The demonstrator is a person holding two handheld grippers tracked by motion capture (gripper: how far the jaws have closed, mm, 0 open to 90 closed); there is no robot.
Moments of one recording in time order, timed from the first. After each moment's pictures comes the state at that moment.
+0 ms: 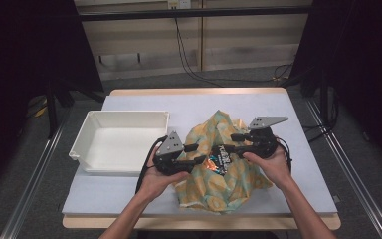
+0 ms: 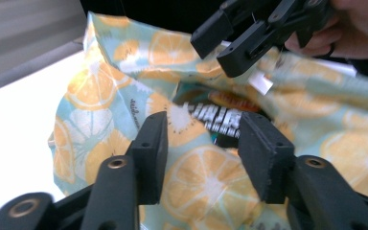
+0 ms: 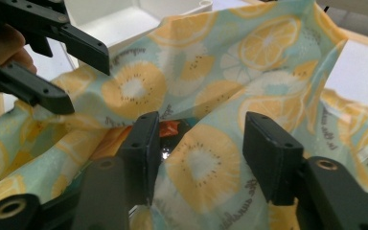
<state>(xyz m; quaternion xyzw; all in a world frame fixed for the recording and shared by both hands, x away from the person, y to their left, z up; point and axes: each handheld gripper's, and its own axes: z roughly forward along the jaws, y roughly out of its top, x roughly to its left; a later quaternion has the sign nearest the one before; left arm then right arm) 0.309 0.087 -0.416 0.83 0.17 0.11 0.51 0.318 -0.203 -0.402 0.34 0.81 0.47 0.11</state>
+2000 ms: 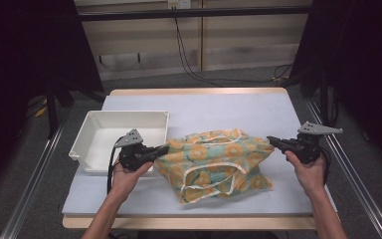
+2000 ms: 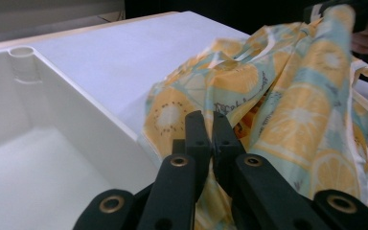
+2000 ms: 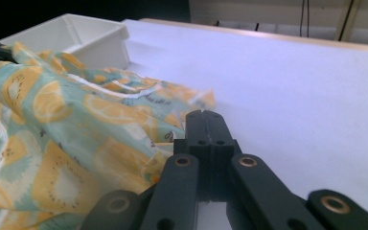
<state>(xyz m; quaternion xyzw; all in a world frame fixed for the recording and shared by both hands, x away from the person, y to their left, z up) 0.334 0.181 -0.431 0.79 0.28 0.07 0.54 0.292 -0.311 -0.422 0.44 0.72 0.51 0.17</state>
